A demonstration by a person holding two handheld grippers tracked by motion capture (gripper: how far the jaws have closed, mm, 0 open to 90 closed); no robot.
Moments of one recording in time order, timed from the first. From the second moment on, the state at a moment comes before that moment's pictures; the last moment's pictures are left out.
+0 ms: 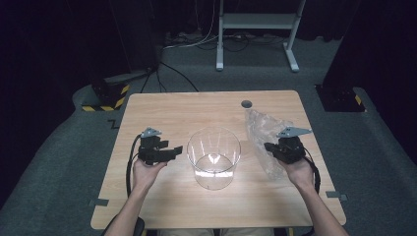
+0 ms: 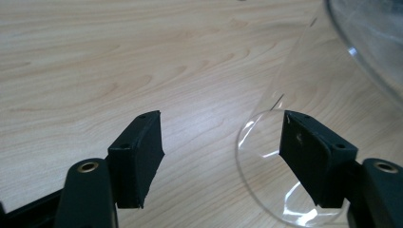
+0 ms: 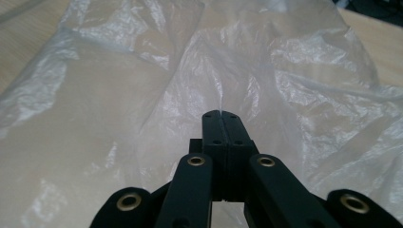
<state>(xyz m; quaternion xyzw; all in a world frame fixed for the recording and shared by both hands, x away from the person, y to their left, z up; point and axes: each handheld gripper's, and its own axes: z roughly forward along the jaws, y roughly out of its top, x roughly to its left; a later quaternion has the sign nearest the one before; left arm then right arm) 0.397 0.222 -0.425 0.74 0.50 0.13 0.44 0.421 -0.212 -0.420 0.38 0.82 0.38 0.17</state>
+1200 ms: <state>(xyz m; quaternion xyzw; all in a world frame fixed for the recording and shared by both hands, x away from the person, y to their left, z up) 0.370 0.192 -0.380 0.74 0.41 0.13 0.51 0.372 -0.156 -0.378 0.21 0.85 0.46 0.17</state>
